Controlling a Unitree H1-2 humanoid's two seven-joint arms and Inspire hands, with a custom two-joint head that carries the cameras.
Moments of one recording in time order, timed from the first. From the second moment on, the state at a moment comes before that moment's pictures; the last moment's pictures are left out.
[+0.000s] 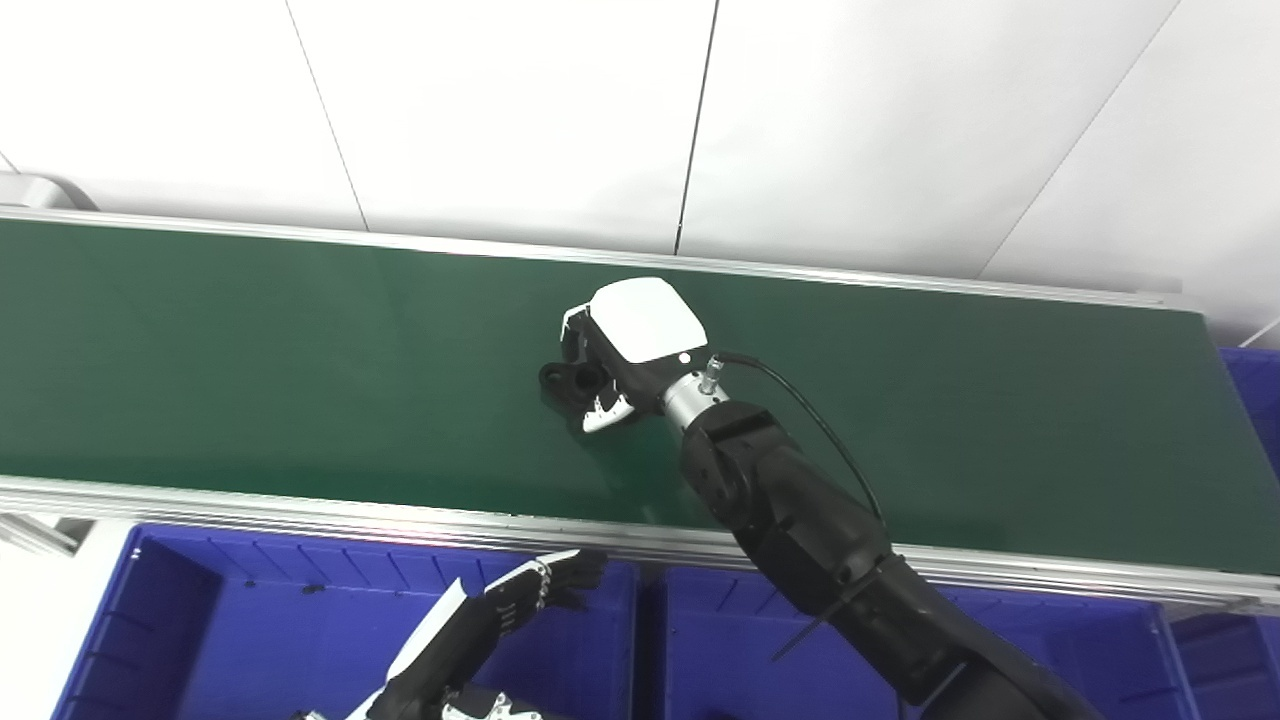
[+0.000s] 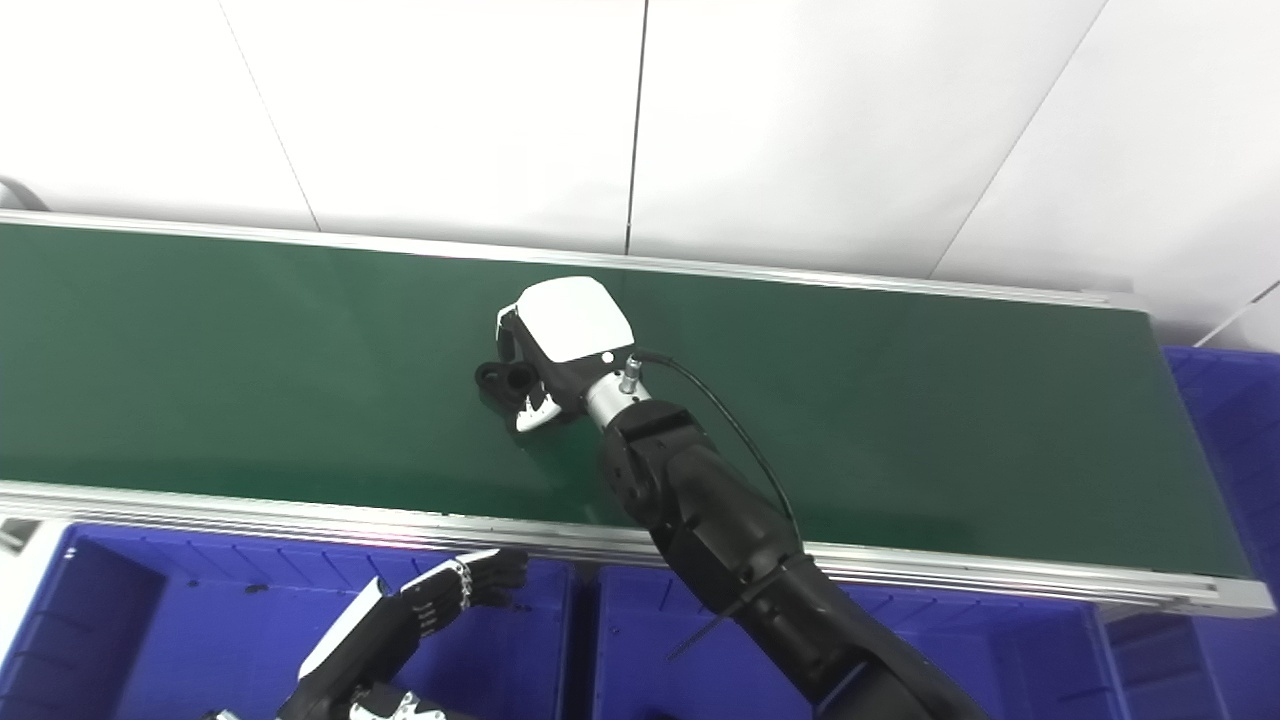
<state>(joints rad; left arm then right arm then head) 0.39 0.19 -0.25 -0.02 0.03 -0.43 -0.32 -0.58 -0.08 0.74 0.39 -0.97 0.18 0.02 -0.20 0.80</state>
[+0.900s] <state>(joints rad) 0.41 0.19 -0.26 -0.08 0.00 -0.43 -0.27 -0.07 -0.09 0.43 -0.46 -0.99 0.23 0.16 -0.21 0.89</state>
